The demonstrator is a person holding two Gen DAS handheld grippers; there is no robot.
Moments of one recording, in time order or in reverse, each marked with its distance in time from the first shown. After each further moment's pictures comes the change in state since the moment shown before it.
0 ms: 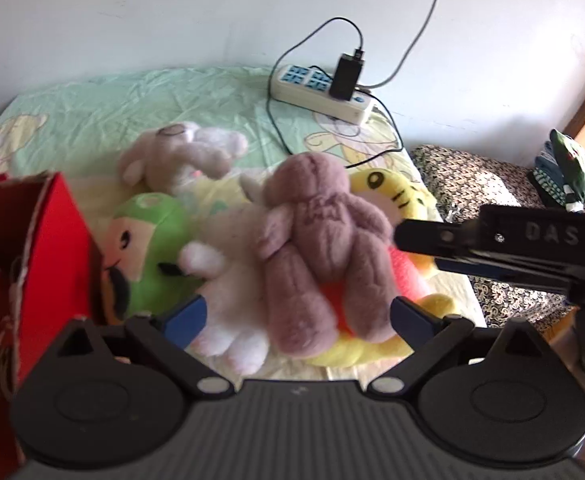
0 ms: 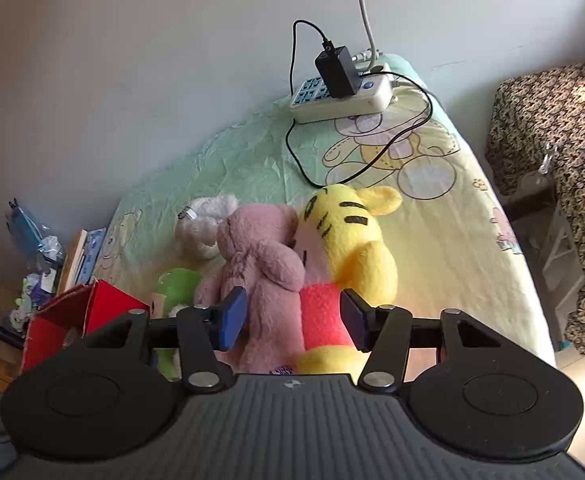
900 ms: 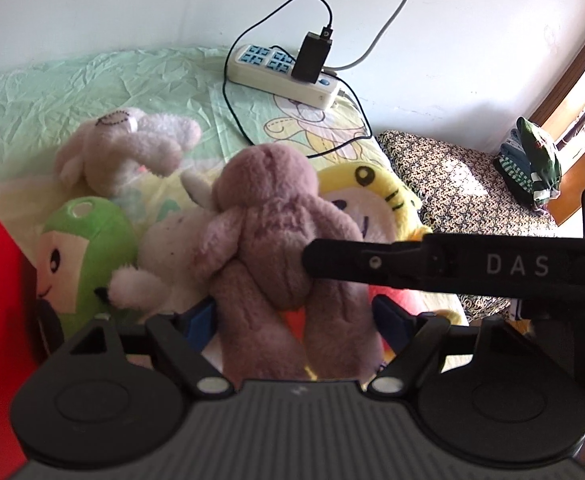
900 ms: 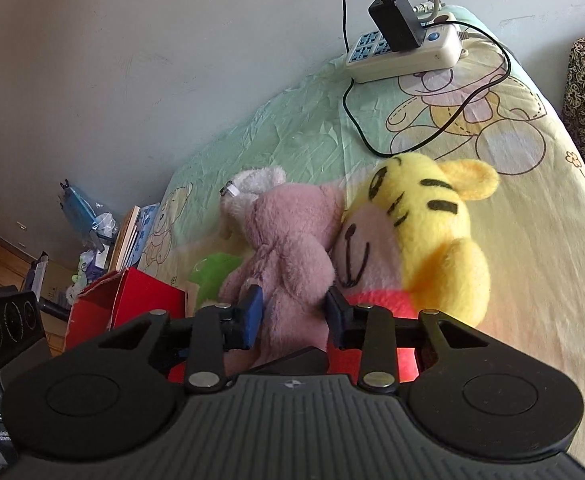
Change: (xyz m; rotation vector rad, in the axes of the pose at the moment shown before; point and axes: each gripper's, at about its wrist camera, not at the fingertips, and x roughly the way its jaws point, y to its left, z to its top) left arm 0.032 0.008 0.008 0.020 0.042 -0.127; right arm 0.035 -0.013 -0.001 -0.005 0.112 0.199
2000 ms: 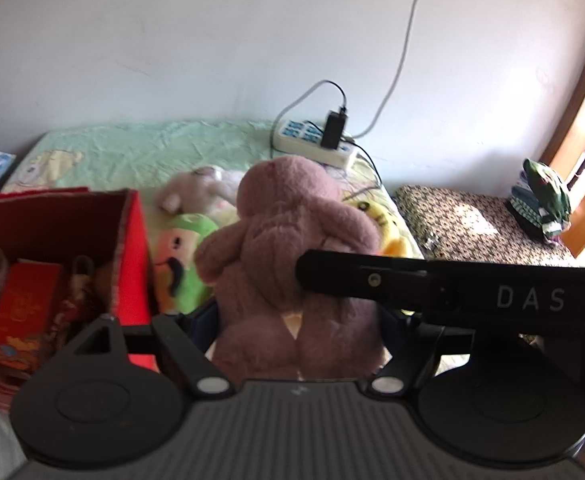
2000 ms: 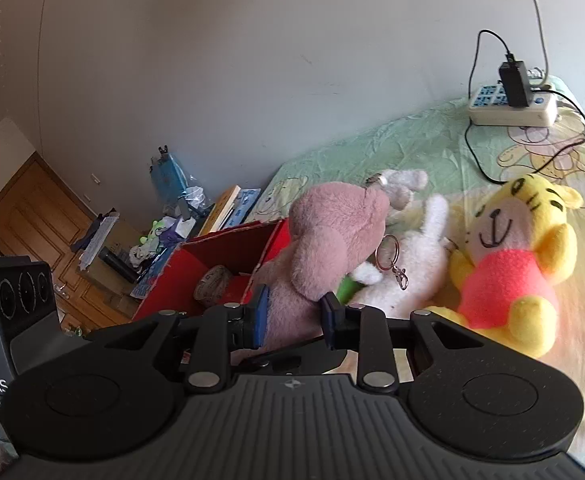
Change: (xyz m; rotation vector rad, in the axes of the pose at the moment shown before) left arm -0.137 -0.020 -0.063 -0.003 -0.226 0.147; right arm -0.053 0.100 -0.052 -0.265 -0.085 0.181
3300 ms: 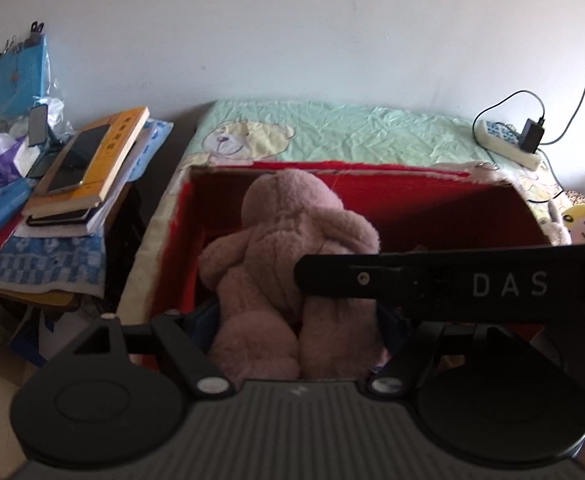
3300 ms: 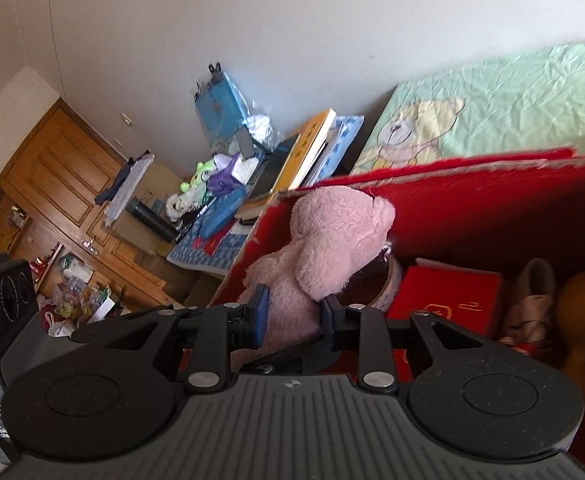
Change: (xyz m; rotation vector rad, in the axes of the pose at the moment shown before) left arm -0.030 0.294 -0.005 -0.037 0.060 0.233; right arm 0.253 0.139 -0.022 -0.027 0.185 0.131
